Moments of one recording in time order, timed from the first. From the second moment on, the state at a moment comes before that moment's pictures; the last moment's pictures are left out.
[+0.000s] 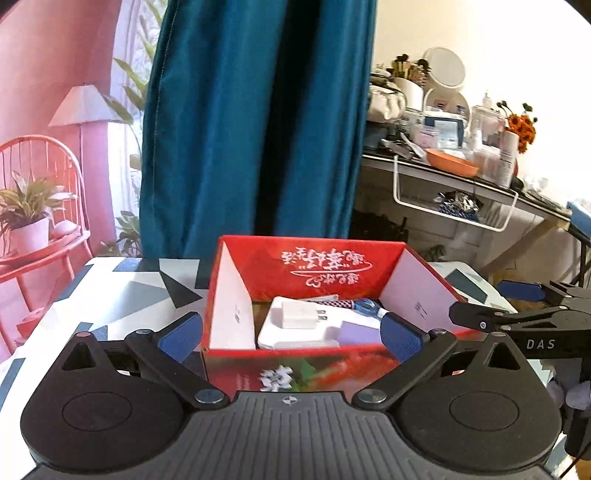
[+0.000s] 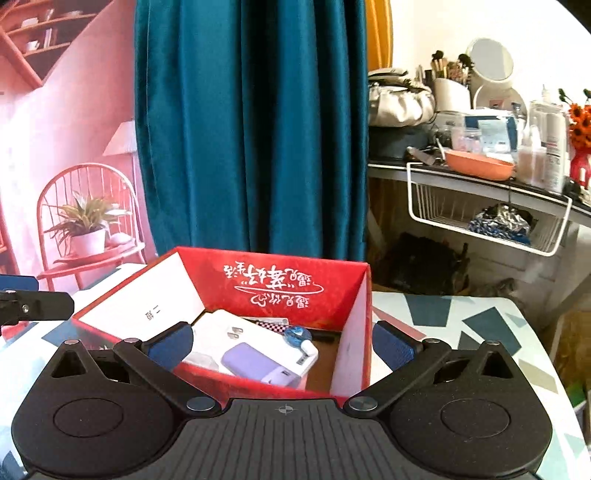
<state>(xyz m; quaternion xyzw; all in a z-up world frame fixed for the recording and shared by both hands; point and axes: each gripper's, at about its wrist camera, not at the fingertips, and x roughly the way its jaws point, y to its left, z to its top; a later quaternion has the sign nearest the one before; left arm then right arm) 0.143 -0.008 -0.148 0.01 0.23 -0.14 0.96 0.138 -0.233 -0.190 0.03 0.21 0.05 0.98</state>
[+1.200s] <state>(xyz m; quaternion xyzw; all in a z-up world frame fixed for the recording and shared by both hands) 0.177 -0.015 -0.262 0.01 0.35 -0.15 0.93 0.140 -0.180 -0.320 0.02 0.31 0.08 0.95</state>
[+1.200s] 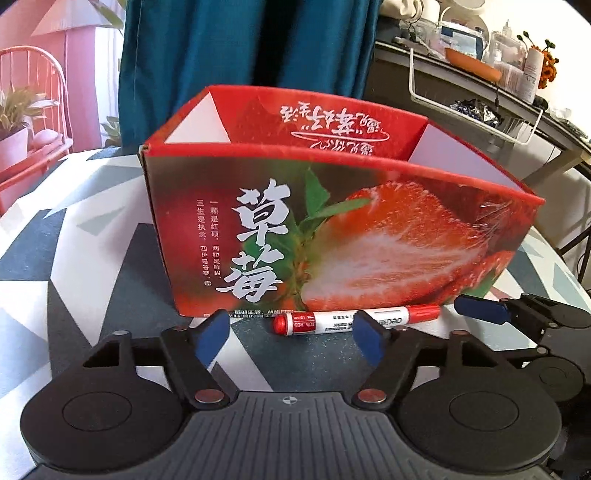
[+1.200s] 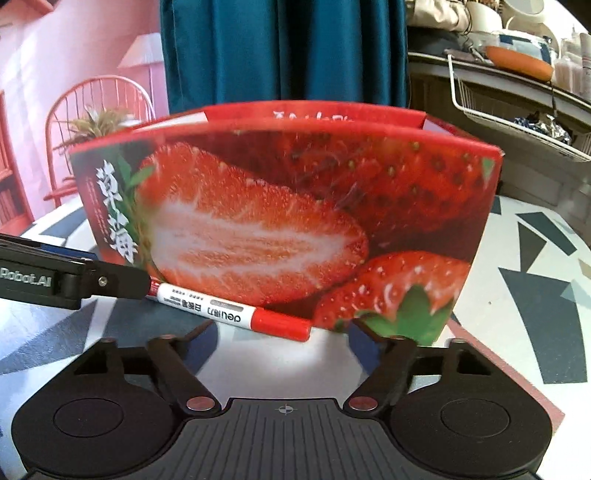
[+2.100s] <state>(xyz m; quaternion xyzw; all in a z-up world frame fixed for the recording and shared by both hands) 0.179 -0.017 -0.286 -0.03 0.36 -0.18 0.92 0.143 -0.181 -0.326 0.03 0.32 0.10 0.94</state>
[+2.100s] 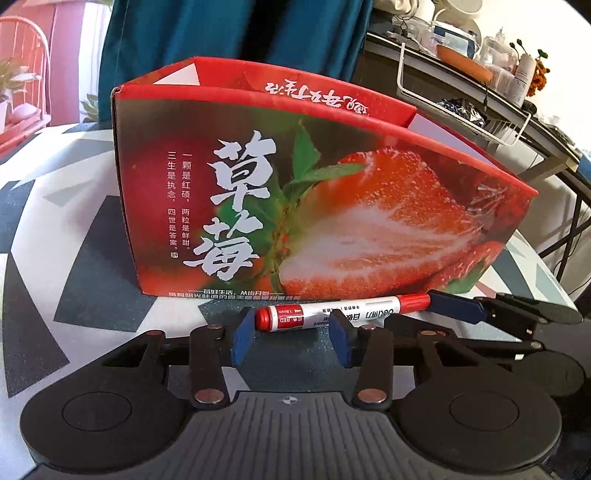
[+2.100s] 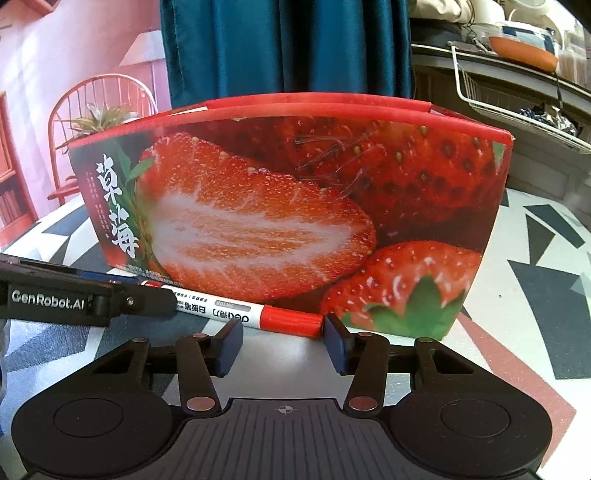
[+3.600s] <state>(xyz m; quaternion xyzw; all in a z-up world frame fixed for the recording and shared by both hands) 0.181 -0.019 -0.156 -0.05 0.27 -0.22 0.94 0.143 -0.206 -0.181 0.03 0.20 0.10 0.97</state>
